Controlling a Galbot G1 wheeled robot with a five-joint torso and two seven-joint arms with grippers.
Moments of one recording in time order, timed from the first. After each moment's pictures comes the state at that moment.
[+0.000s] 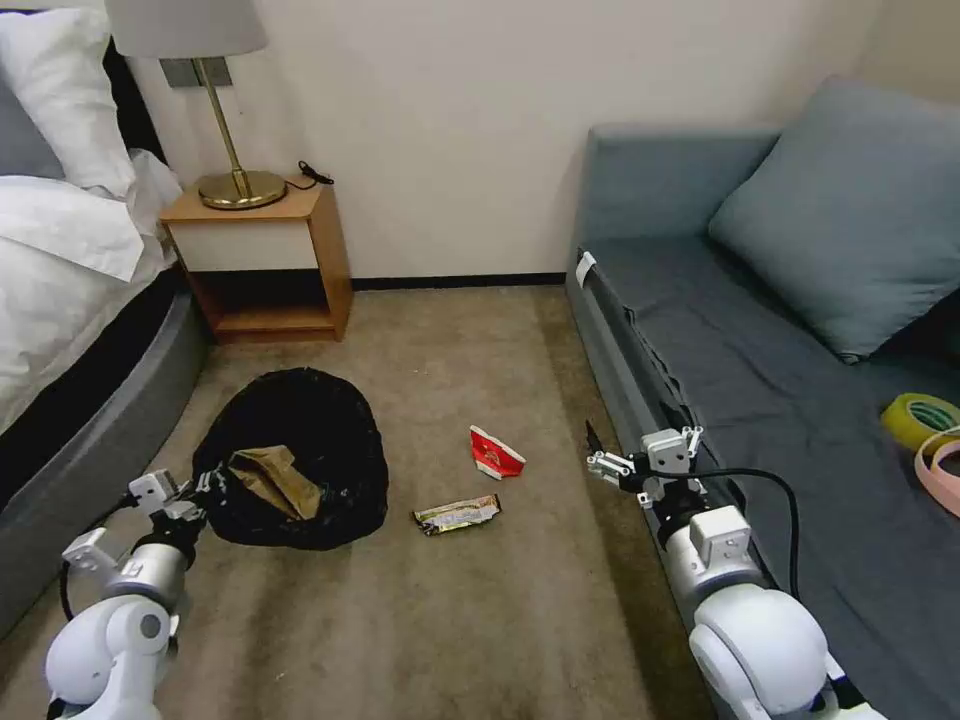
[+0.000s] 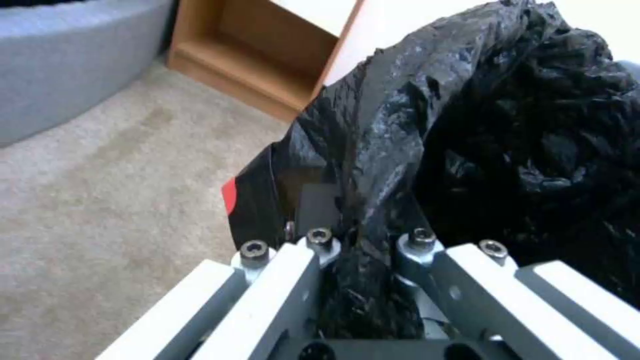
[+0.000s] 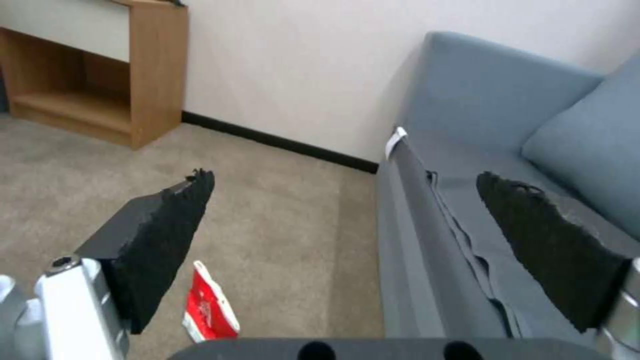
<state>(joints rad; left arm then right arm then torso) 1.37 -1.34 -0.96 -1.82 -0.72 0.30 0.15 -1.42 1.11 0.33 2.24 0.12 -0.30 0.21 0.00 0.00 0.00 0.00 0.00</state>
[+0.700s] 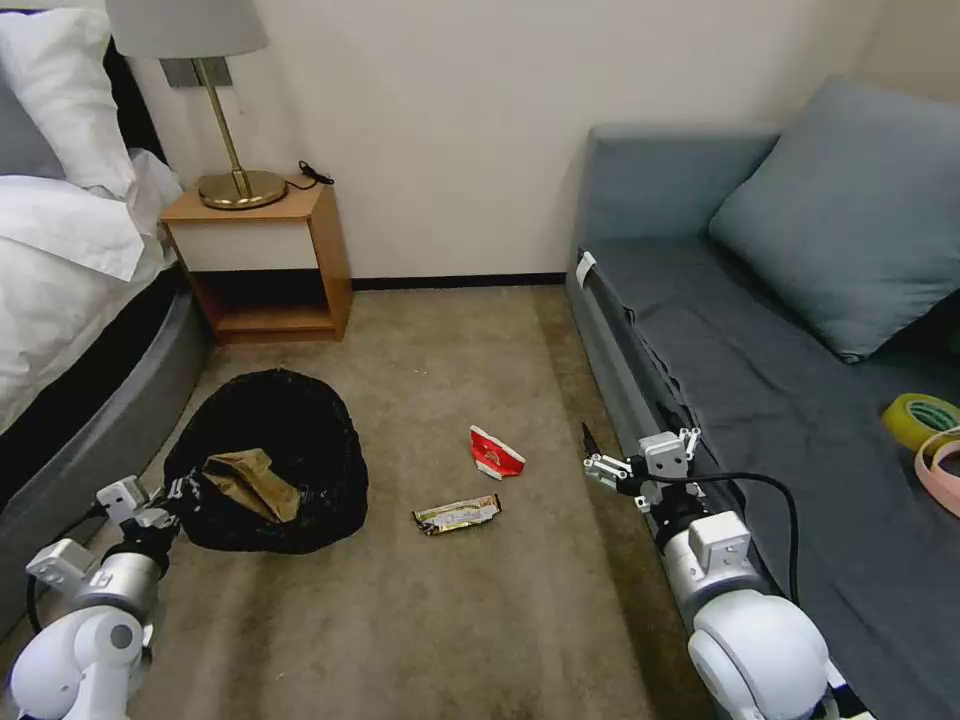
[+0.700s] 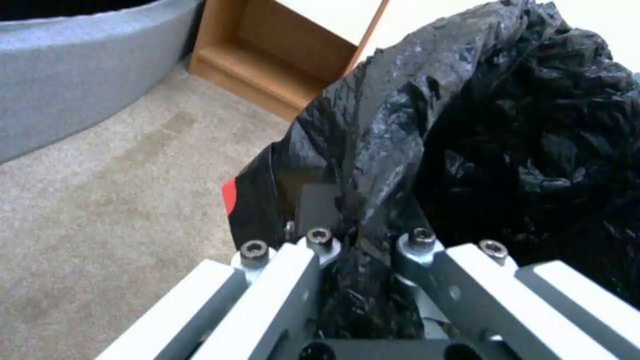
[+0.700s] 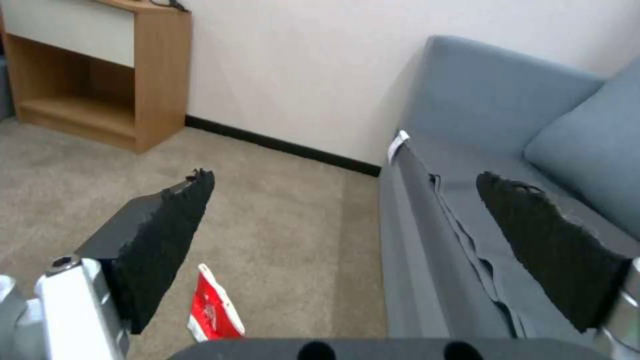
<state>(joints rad) 1.38 -1.34 -1.00 -1.81 -0.74 0.30 0.16 -1.44 1.13 0.33 2.25 0.10 -0.29 0.20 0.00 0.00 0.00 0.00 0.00</state>
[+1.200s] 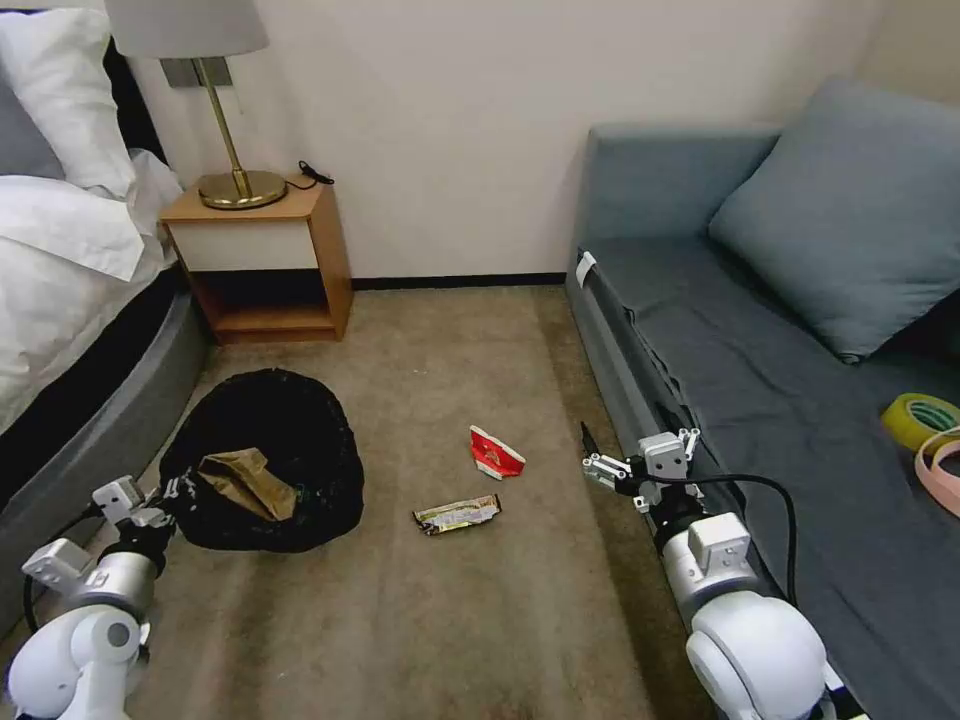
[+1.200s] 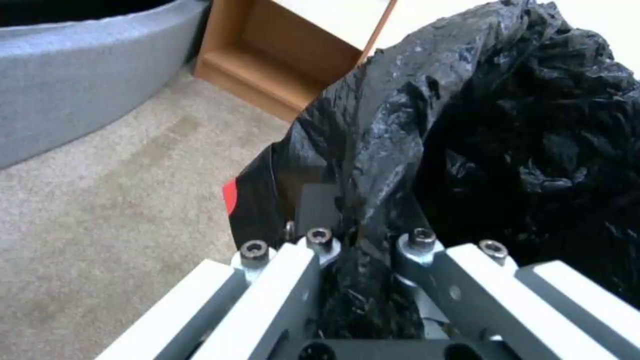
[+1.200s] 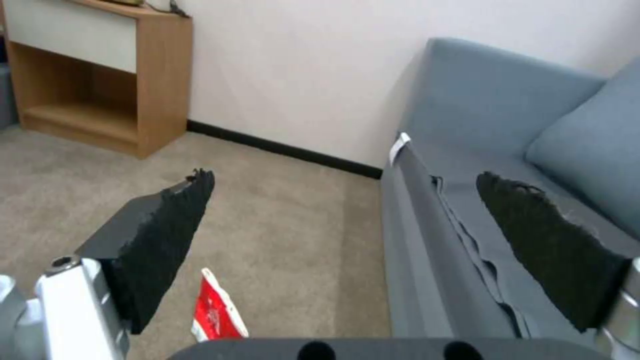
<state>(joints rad) 1.37 -1.33 -1.01 -1.80 -0.74 0.30 0.16 -1.44 1.14 0.33 2.25 0.10 -0.28 0.20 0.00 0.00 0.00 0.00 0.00</state>
